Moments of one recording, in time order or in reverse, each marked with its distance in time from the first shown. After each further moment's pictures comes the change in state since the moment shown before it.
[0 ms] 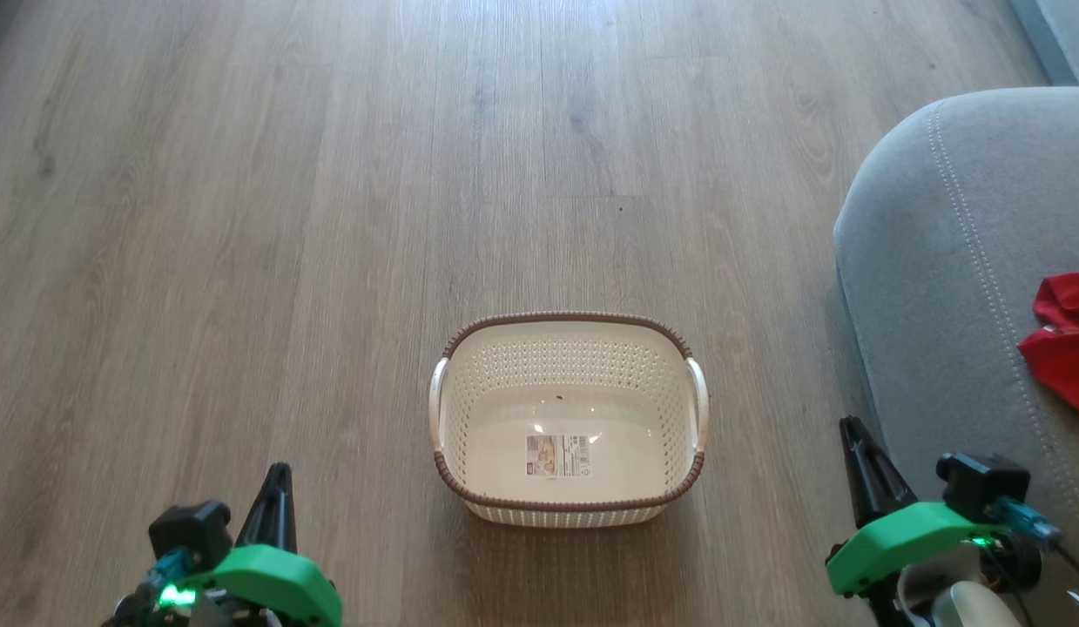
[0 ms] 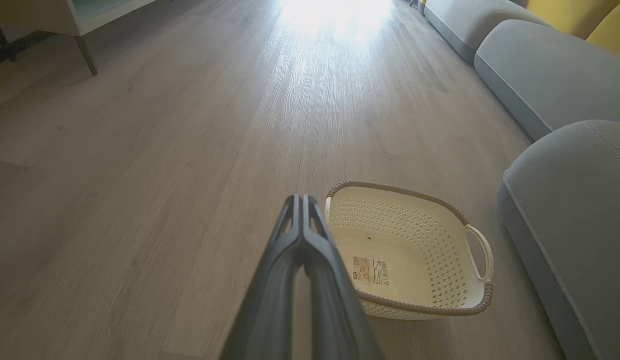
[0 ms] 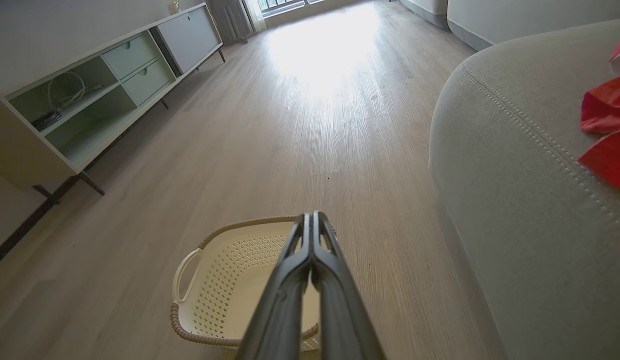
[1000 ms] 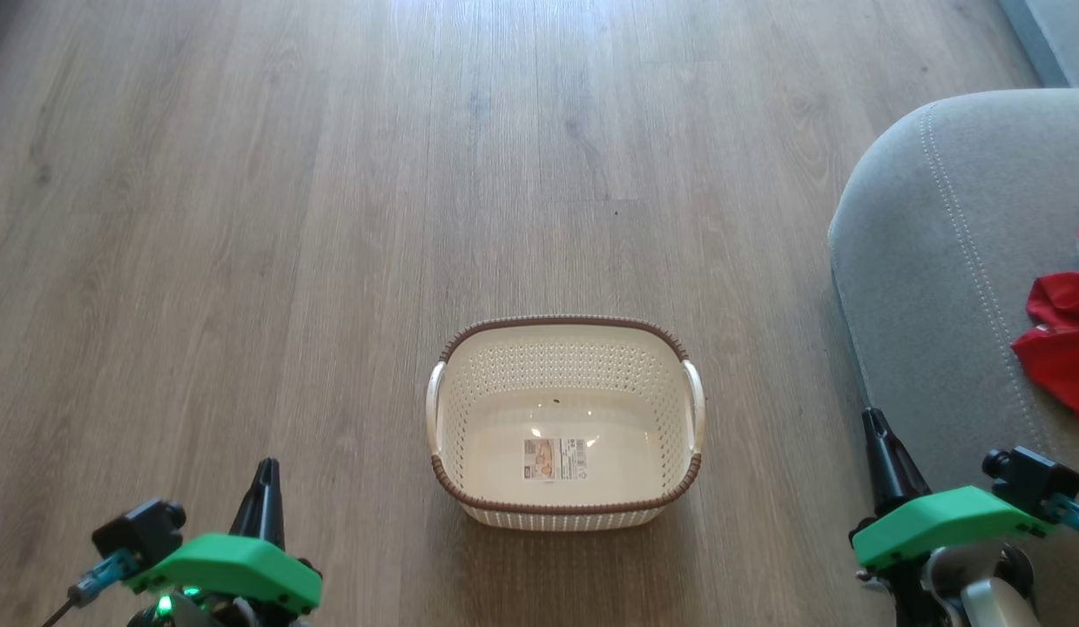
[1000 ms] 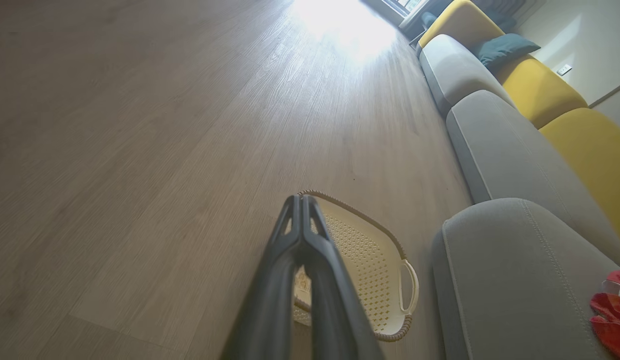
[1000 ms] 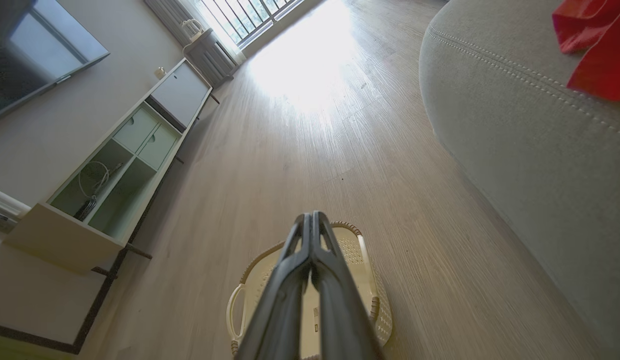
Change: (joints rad) left arm -0.005 0.000 0.027 -0.028 -0.345 -0.035 0.080; right arm 0.000 0.012 -0.043 -0.038 0.324 0.000 0.087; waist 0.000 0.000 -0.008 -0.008
